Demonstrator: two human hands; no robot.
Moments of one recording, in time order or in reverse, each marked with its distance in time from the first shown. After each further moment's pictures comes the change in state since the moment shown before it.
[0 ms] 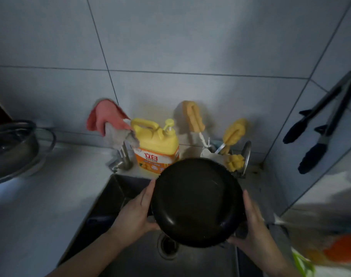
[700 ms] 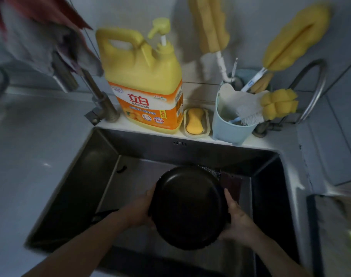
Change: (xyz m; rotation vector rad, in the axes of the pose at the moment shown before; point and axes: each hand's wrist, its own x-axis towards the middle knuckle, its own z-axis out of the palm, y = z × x) left_hand -0.021 -0.141 0.192 -0.135 -0.621 -0.287; right_hand -0.023 0.153 0.157 0.107 -0.534 0.561
